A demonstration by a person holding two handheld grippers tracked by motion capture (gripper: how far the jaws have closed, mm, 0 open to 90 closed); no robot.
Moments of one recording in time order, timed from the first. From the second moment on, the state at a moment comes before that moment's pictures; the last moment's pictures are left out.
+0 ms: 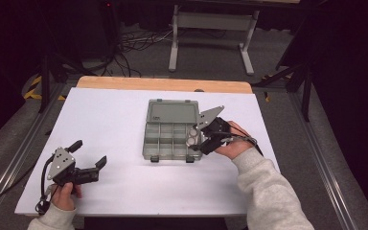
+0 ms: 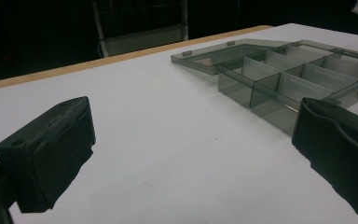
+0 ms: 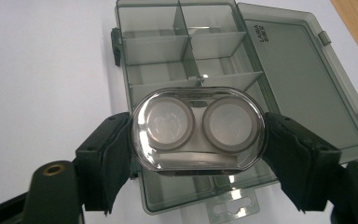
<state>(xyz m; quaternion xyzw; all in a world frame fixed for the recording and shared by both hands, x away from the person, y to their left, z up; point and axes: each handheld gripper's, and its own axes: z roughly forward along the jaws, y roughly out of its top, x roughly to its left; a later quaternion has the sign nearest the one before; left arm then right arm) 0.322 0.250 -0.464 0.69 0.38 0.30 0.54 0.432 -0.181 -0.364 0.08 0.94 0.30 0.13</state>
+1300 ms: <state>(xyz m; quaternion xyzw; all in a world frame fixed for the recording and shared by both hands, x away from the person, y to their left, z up) 0.323 0.250 -0.464 0.69 0.38 0.30 0.54 0.454 -0.181 -0.391 0.08 0.96 0.24 0.11</state>
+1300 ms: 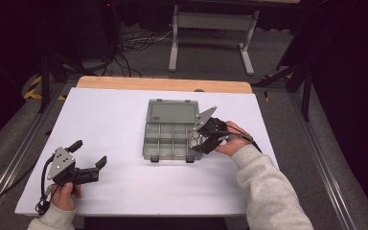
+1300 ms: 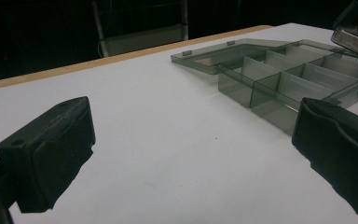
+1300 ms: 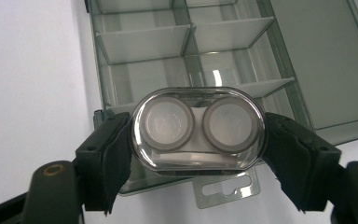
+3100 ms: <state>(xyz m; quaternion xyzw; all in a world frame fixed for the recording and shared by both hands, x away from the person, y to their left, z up) 0.322 0.250 -0.464 0.69 0.38 0.30 0.54 0.444 -0.185 -0.372 0.10 0.94 0.30 0.11</state>
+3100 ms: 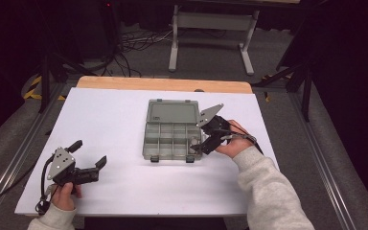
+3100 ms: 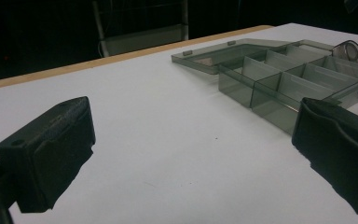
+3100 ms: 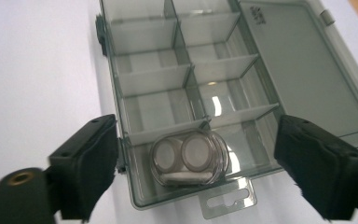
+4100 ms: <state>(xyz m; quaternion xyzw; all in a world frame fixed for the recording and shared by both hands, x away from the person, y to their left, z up) 0.322 0.250 -0.464 0.69 0.38 0.31 0.54 0.400 -0.197 -0.348 0.11 0.91 0.38 0.15</state>
